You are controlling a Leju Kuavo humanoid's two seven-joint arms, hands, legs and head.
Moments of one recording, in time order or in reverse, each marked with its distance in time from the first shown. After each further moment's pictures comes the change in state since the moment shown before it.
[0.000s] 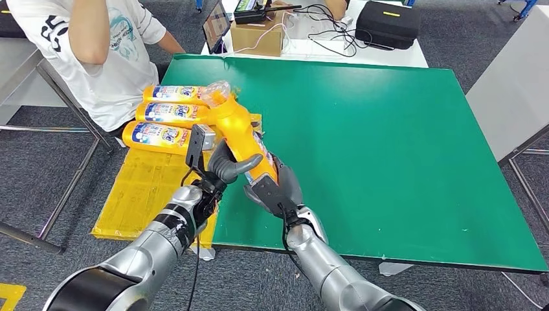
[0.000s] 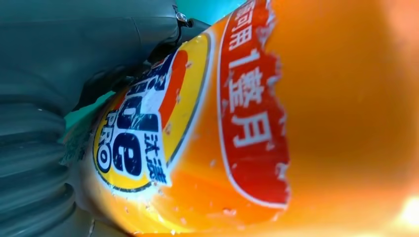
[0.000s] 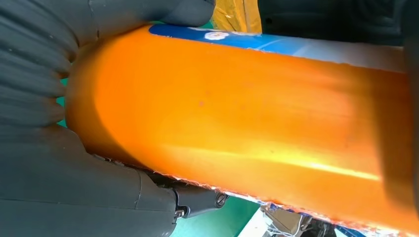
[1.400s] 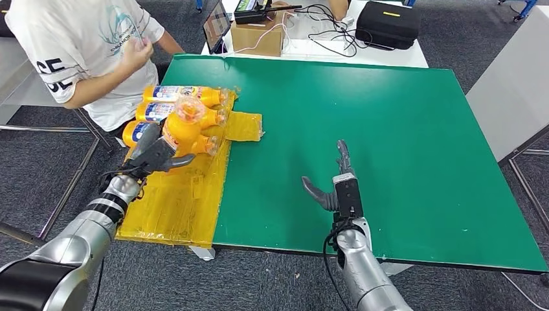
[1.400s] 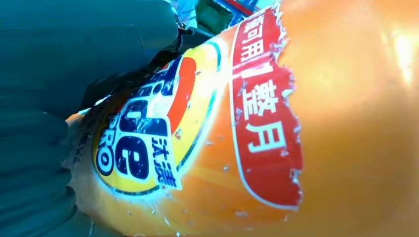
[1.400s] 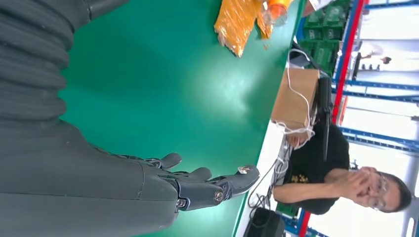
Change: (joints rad) left arm -0.031 0.361 -0.030 -0.011 -0.565 0.458 -0.148; right arm 0.187 -0.174 -0.222 -0.354 -0.215 0.044 -0.104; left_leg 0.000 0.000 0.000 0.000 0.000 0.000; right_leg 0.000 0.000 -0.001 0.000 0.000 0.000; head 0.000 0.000
